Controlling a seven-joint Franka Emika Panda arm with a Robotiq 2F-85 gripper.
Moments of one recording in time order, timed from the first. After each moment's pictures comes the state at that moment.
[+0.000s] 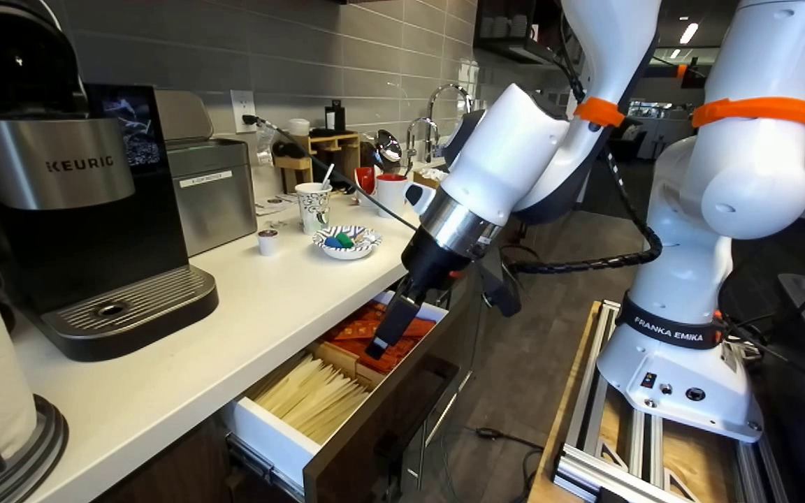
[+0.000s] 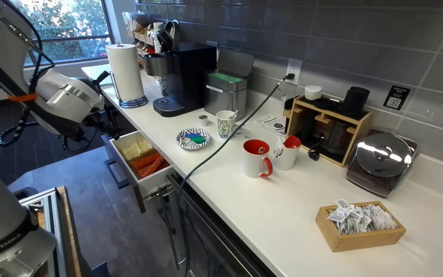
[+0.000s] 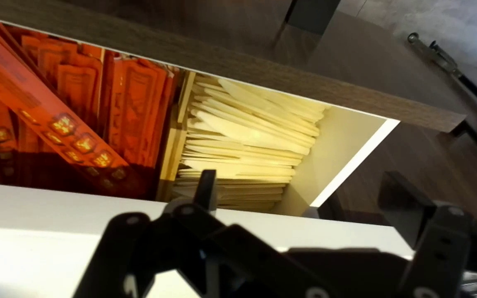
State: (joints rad) arm 0.24 -0.10 0.34 -2.73 -1.51 3.14 1.74
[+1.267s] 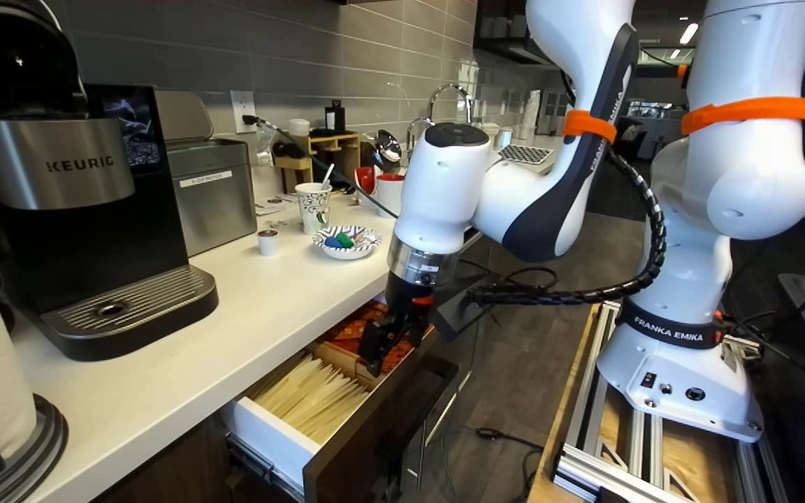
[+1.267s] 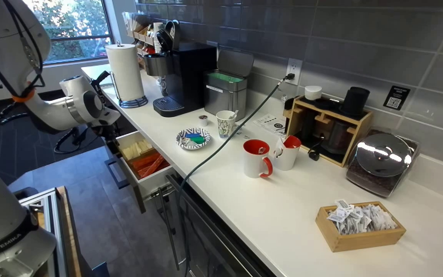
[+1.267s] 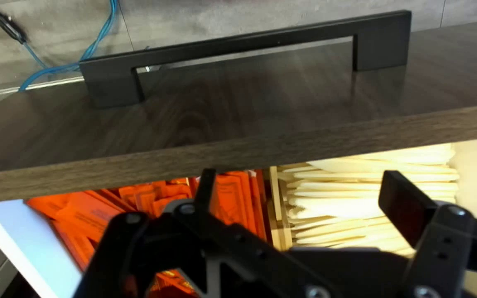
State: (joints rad) arm 0.28 0.06 0.35 -2.72 -0.71 2.91 1.42
